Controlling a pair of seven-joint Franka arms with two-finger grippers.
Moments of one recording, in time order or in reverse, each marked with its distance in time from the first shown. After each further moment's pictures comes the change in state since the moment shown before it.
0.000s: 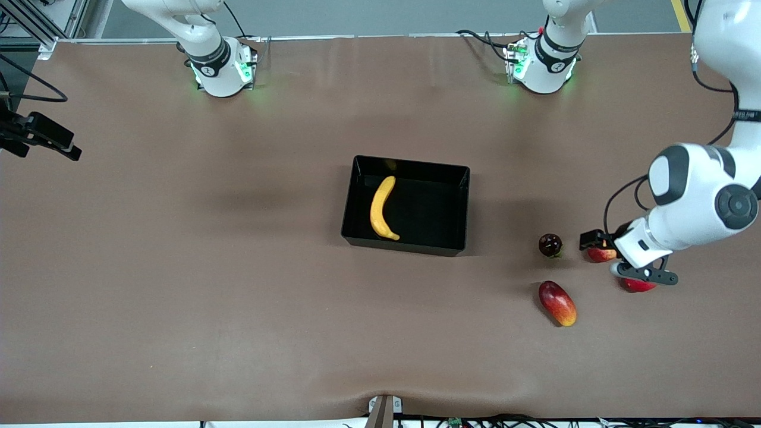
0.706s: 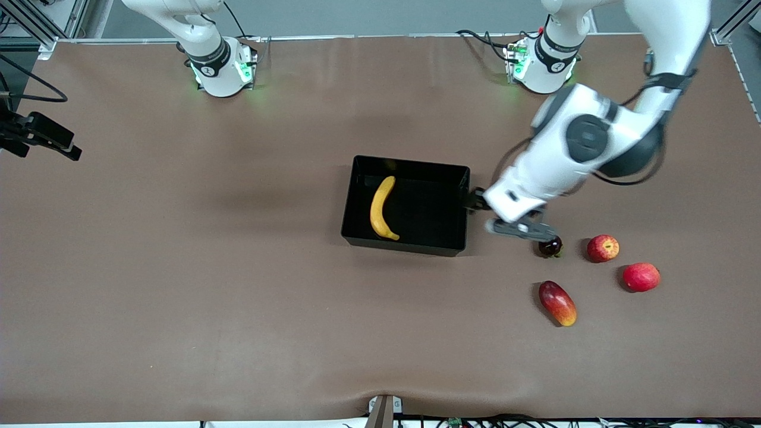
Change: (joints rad) left arm -0.224 -0.029 -0.266 0.022 0.028 -0.046 -0.596; right arm 0.000 0.000 0.000 0.000 0.000 -0.001 0.000
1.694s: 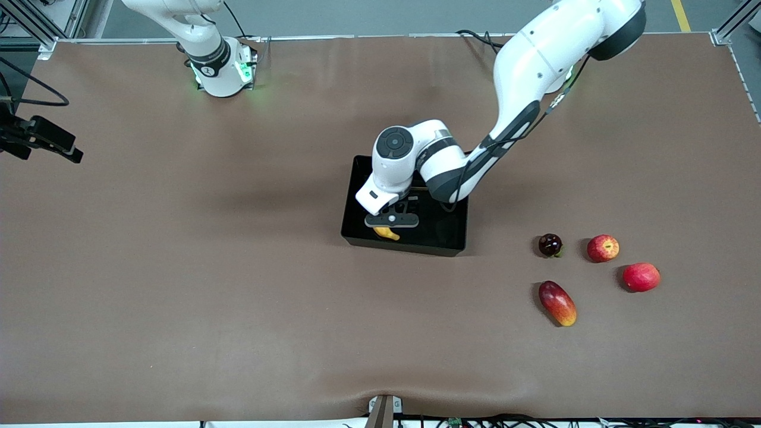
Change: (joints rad) left arm -0.560 0.450 0.223 0.222 0.409 0.211 -0.610; right arm -0.001 0.018 -0.002 -0.001 0.000 0.003 0.000
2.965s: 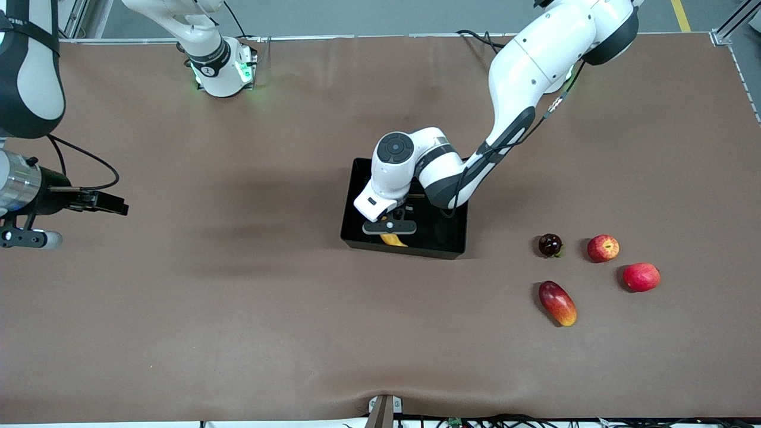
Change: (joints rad) left arm -0.010 -0.007 0.022 0.045 0.006 0.012 0.000; right arm 0.016 0.225 0.005 -0.003 0.010 0.090 0.000
